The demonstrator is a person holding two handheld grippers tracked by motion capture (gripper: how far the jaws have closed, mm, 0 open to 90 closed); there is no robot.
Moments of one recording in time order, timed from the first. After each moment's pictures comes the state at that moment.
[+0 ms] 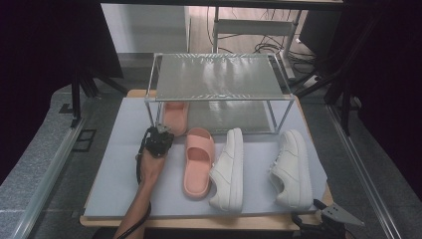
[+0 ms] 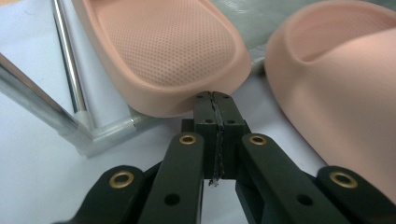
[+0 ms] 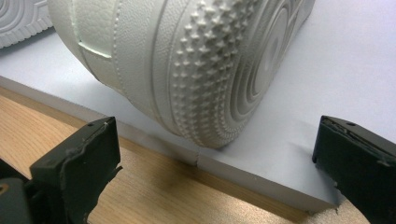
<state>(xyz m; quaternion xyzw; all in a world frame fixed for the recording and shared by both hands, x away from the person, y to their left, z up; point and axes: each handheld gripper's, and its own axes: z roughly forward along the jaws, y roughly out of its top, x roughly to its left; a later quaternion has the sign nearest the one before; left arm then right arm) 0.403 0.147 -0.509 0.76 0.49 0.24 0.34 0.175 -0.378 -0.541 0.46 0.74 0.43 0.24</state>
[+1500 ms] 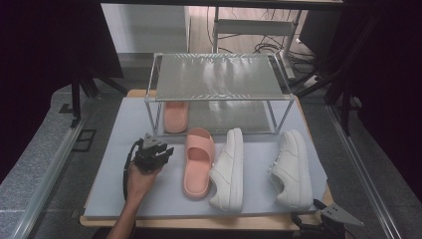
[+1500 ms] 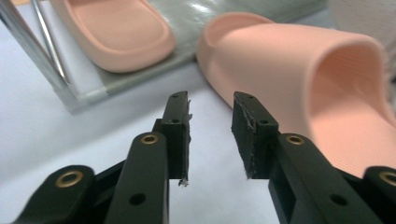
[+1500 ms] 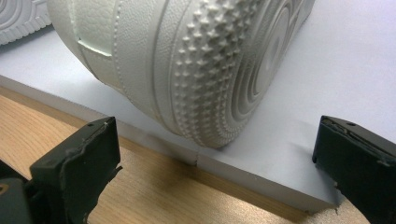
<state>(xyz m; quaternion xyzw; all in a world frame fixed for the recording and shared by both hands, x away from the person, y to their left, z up) 0.327 0.162 -0.479 0.77 0.45 0.20 0.40 0.175 -0.377 -0.541 0.46 0.74 0.42 0.24</state>
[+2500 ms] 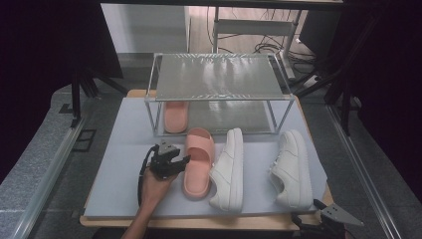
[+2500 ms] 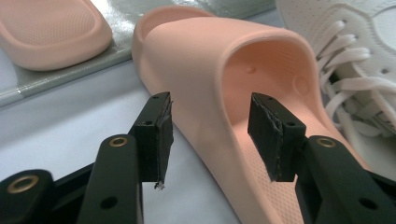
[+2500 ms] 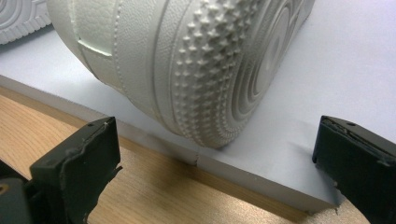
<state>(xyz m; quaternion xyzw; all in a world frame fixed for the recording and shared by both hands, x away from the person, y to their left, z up) 0.322 0.120 -0.489 0.77 0.45 0.17 0.42 0.175 -0.376 -0.541 0.46 0.74 0.42 0.24</state>
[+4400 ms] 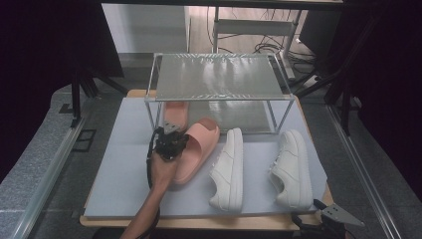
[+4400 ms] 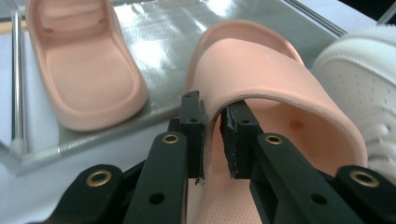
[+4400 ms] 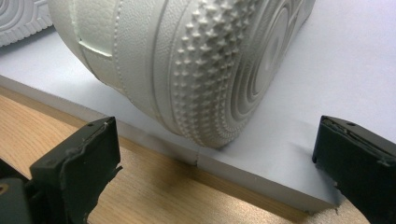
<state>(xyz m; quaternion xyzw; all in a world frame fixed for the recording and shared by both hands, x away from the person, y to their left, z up) 0.365 0.103 -0.457 0.73 0.50 0.21 0.42 0.175 -0.377 -0.541 0.46 0.74 0.43 0.24</state>
